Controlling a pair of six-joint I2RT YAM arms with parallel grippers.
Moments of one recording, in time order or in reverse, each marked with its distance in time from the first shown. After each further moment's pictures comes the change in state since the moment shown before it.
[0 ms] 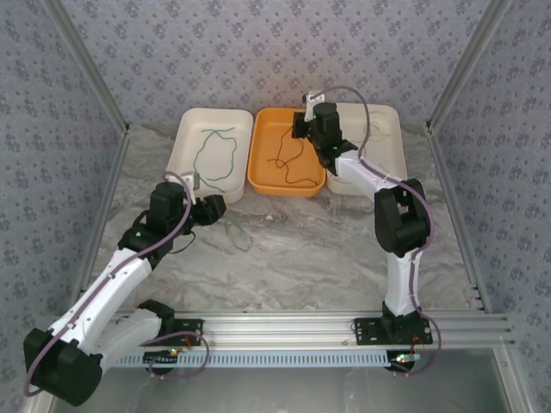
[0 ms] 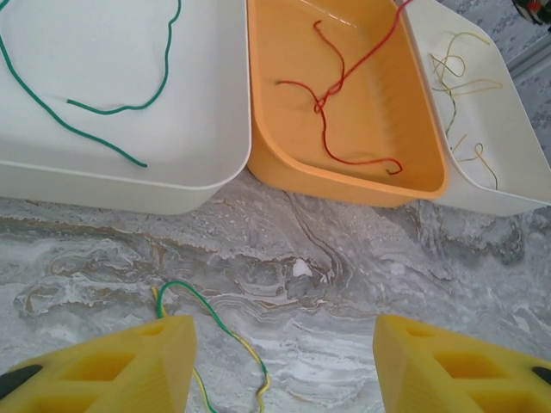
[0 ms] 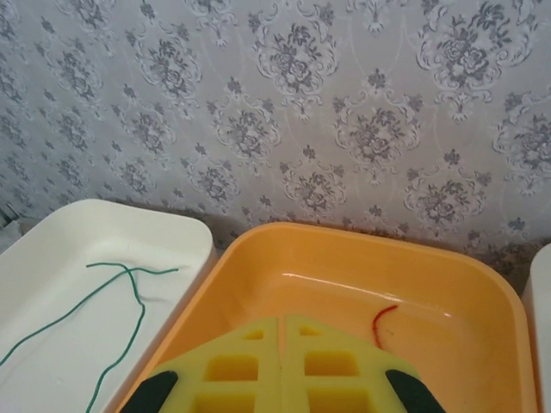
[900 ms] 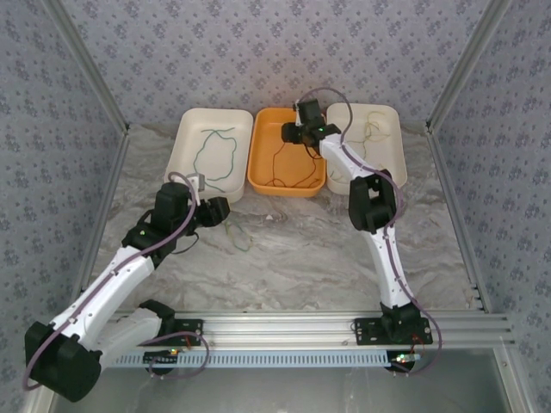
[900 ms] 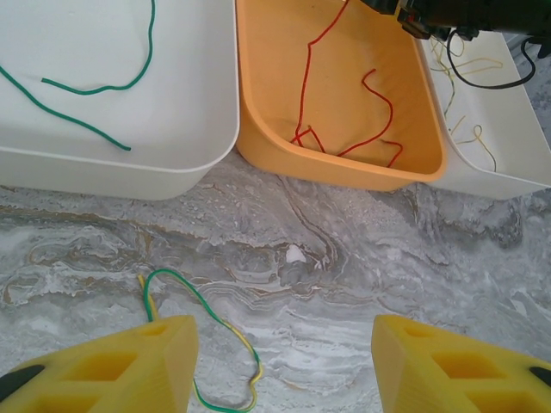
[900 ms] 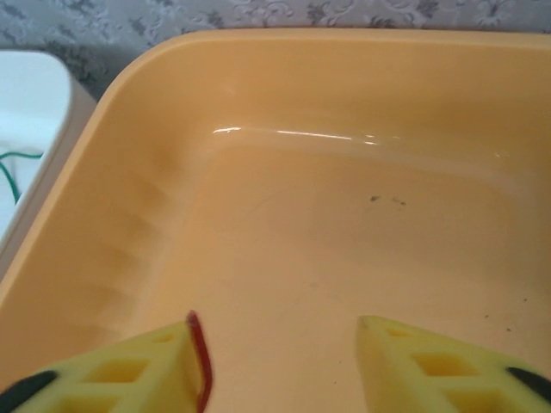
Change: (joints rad) left arm -0.028 0.024 0.000 0.001 0.001 -0.006; right arm -0.019 0.445 0.620 -0.623 -0.041 0.090
